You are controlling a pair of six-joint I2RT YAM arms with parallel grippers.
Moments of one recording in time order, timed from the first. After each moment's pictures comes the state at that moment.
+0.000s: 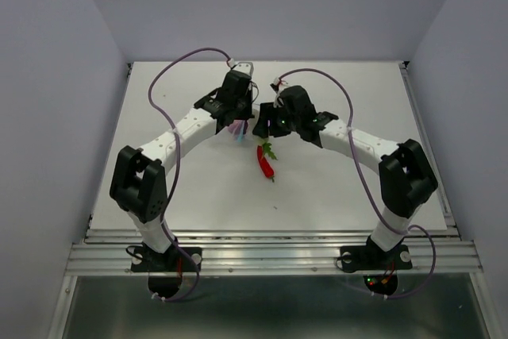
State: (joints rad) left arm -0.58 1.72 1.43 -0.40 -0.20 -0.38; right arm 0.64 1.73 1.26 -0.13 -0.17 0.45
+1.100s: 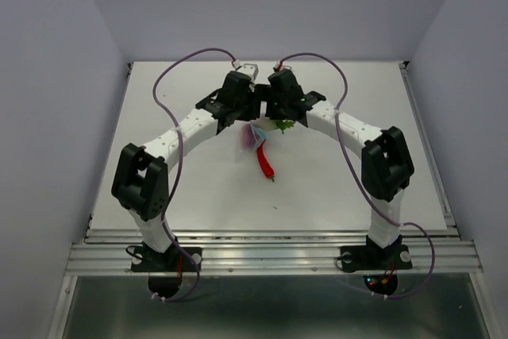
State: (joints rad) left arm -0.58 1.70 1.38 -0.32 -0.08 -0.31; right arm 0.63 1.95 1.64 -0.40 0.12 0.56
